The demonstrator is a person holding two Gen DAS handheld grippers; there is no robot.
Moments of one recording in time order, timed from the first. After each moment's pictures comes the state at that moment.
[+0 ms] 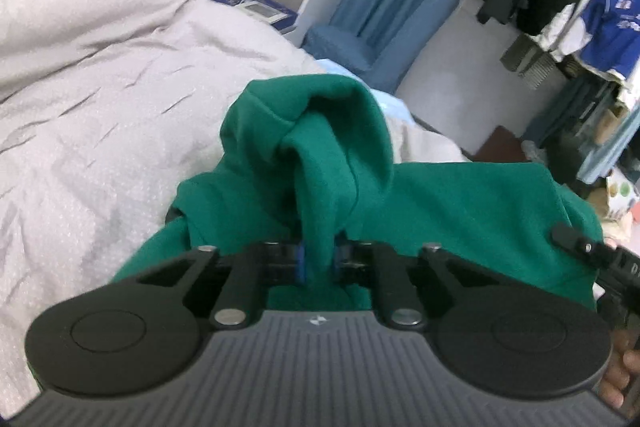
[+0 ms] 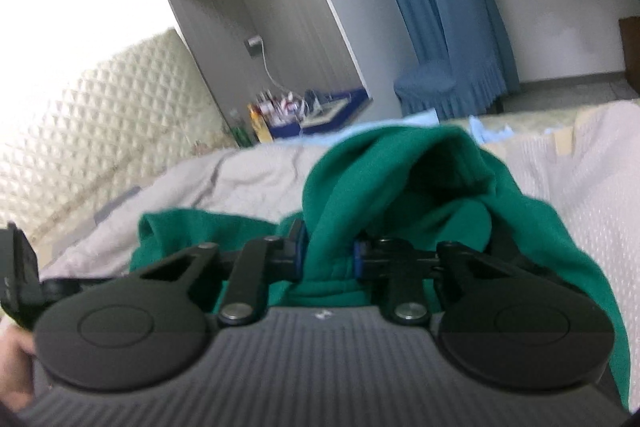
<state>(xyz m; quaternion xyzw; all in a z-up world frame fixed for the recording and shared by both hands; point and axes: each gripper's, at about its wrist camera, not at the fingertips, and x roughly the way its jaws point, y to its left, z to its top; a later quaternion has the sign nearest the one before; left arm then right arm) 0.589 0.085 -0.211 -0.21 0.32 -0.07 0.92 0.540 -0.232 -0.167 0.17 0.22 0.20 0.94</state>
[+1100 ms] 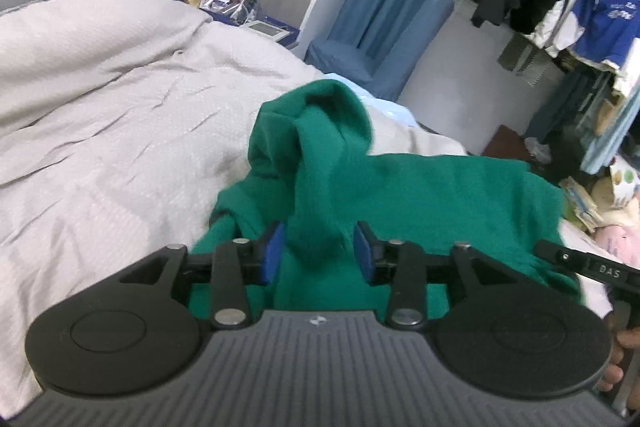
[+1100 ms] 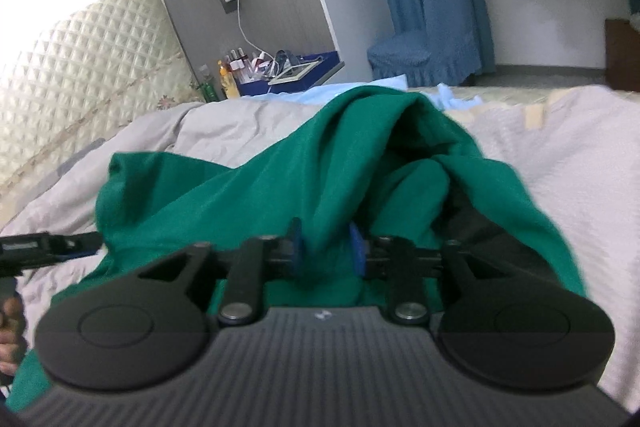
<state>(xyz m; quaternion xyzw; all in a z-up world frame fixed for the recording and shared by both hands) 0.551 0.108 -0.205 -0.17 0.30 -0.06 0.93 0.533 -0.228 -0.181 0.11 0.28 0.16 0.94</state>
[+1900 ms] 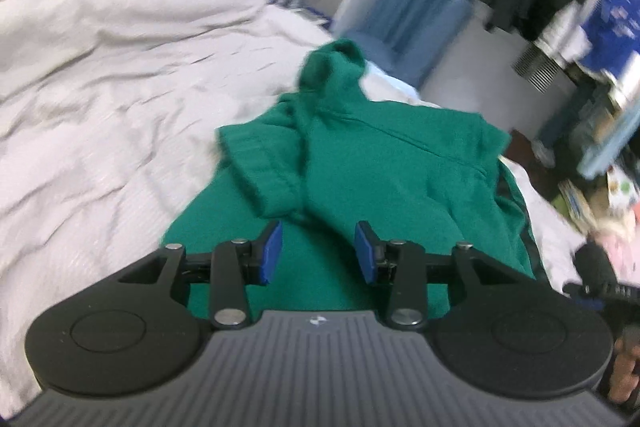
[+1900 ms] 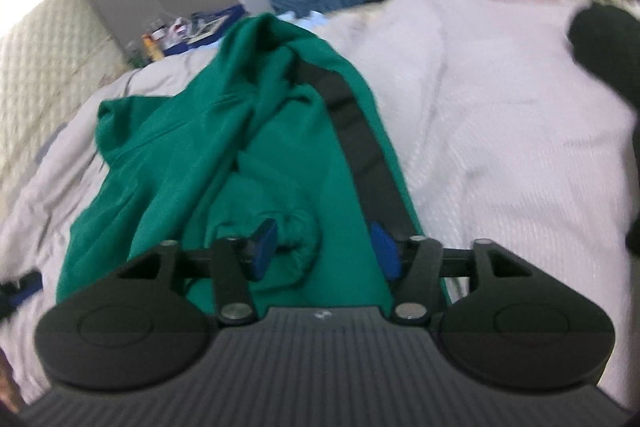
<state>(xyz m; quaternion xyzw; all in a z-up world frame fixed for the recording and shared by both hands) 0.332 0.106 -0.176 -0.23 0.33 0.00 0.92 0.377 -0.305 -0.160 0.18 0.40 0.03 0.90</state>
